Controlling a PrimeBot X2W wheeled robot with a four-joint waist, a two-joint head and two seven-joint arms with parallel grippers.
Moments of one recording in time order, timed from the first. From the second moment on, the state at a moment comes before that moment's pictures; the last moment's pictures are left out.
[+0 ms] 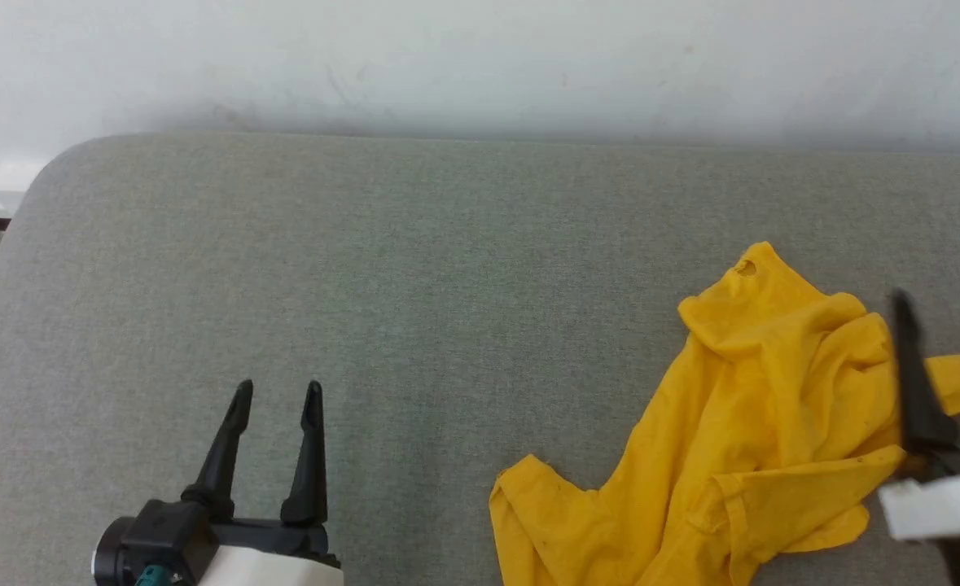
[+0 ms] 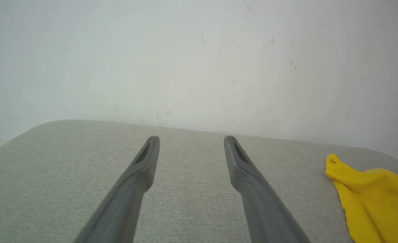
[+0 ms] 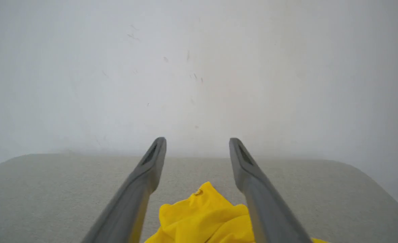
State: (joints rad) left arm 0.13 0.06 -0.05 -0.12 -0.17 -0.06 -0.26; right arm 0.07 -0.05 -0.14 -0.42 0.20 0.13 0.12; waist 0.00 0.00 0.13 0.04
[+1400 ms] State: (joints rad) left arm -0.55 0.12 -0.80 0.35 -0.32 -0.12 0.27; right arm 0.04 -0.05 -0.37 -0.15 0.27 0.13 -0.19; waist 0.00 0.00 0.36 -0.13
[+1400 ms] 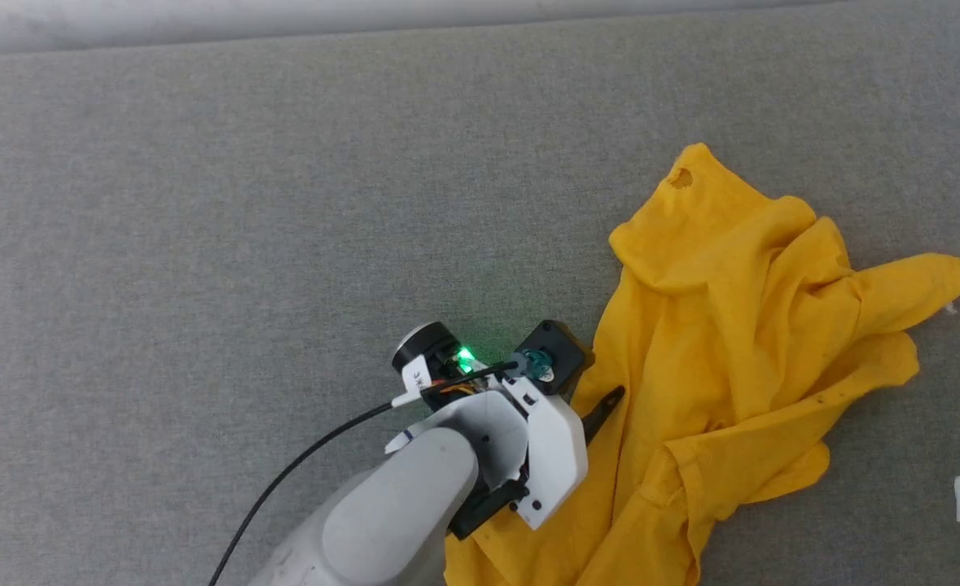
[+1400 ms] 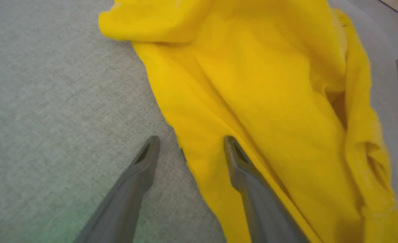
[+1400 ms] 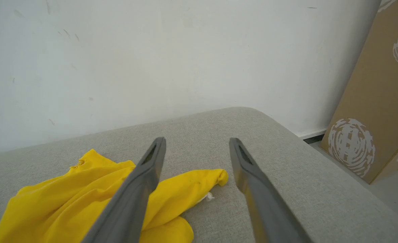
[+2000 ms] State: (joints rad) left arm -0.60 0.21 -0.66 0.18 -0.34 0.01 0.24; right arm 0.03 -0.05 -0.37 -0.10 0.28 0.13 -0.20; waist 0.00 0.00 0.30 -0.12
